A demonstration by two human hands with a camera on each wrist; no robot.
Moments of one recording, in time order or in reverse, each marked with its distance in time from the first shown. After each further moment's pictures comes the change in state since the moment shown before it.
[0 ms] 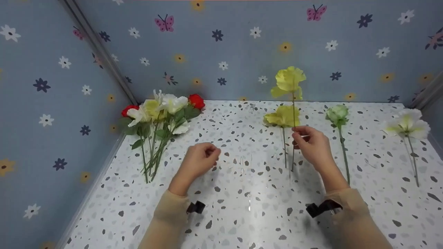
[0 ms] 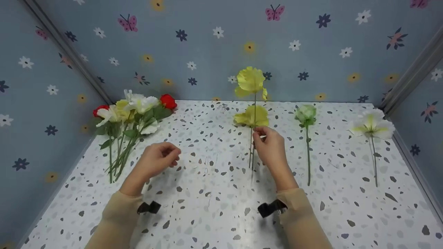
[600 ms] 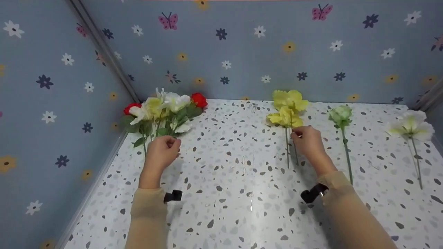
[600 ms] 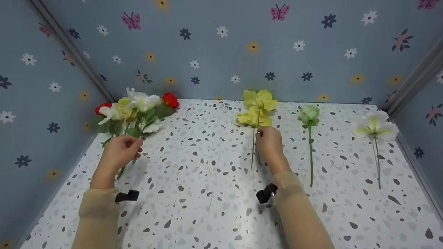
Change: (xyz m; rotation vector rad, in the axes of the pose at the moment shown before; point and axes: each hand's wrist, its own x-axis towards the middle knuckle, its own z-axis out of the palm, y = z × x) left_hand -0.011 -0.052 -0.087 0.173 0.238 -0.182; right_hand 0.048 0.029 0.021 -0.348 -0.038 -0.009
